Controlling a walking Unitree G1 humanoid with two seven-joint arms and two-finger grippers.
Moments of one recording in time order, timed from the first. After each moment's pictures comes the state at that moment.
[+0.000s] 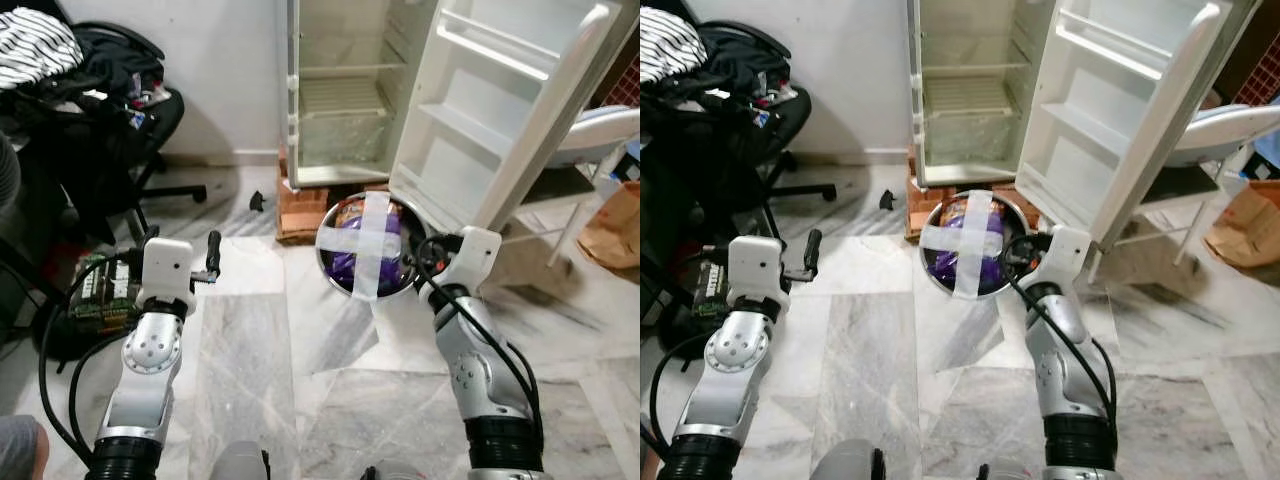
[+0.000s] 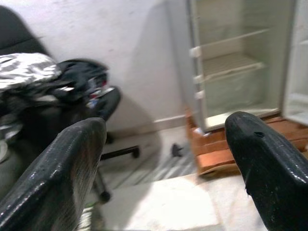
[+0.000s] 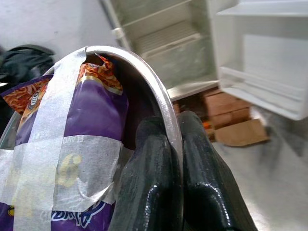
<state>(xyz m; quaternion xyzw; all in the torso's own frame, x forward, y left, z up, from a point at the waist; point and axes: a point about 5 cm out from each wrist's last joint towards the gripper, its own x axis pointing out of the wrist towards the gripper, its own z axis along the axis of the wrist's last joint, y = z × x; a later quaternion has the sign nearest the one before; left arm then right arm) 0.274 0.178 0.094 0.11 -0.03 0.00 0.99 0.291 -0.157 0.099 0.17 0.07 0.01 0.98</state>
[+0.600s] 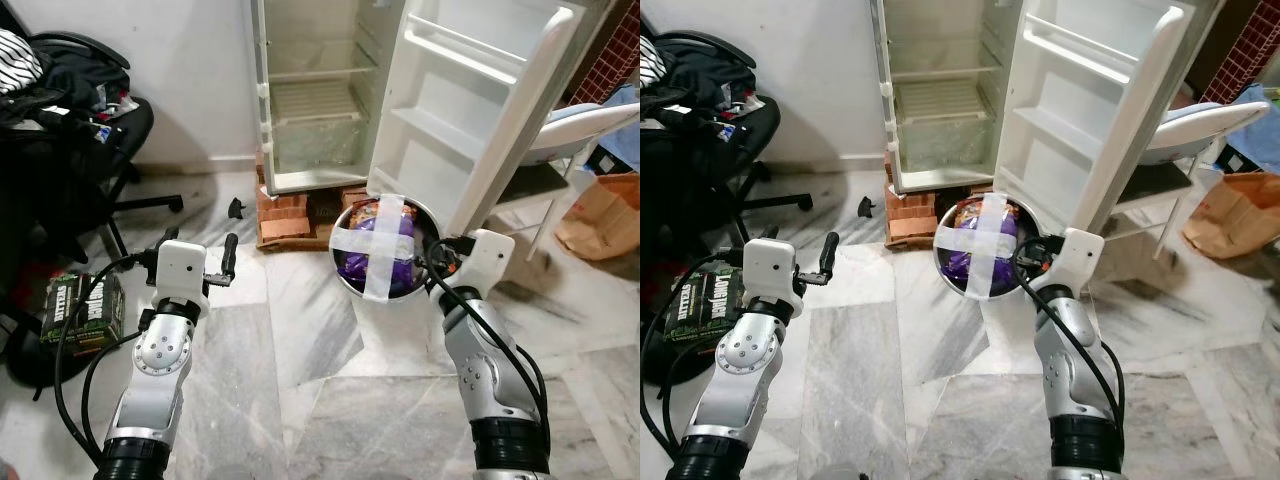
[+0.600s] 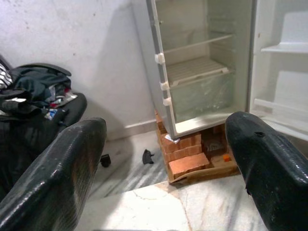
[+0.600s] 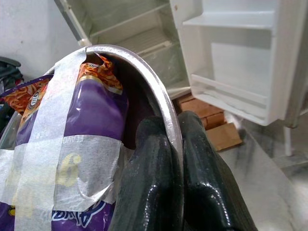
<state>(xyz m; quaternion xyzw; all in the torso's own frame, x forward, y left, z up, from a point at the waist) 0.274 0.172 0.091 0.10 -0.02 -0.02 0.99 0.291 -0.161 0.097 0.17 0.07 0.00 0.98</state>
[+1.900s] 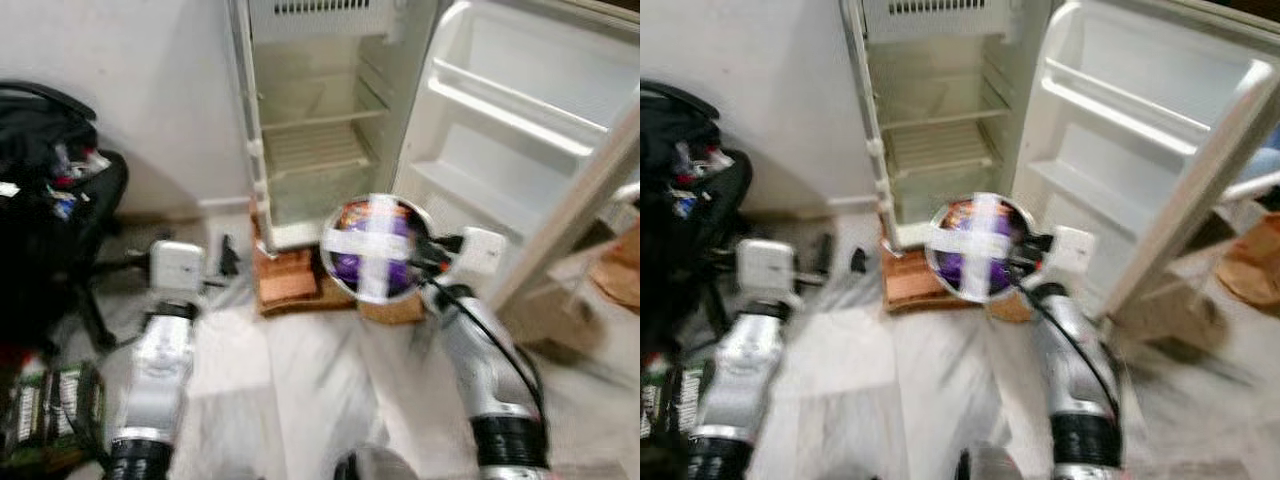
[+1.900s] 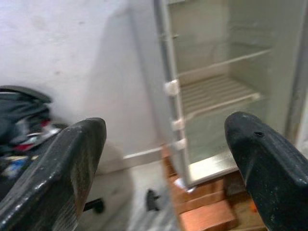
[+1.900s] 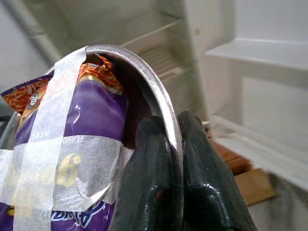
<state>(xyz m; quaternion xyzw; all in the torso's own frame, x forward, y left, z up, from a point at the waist) 0.275 0.166 0.087 0.10 -0.02 -0.01 1.00 0.292 -0.166 0.090 0.16 0.08 -0.01 0.98</state>
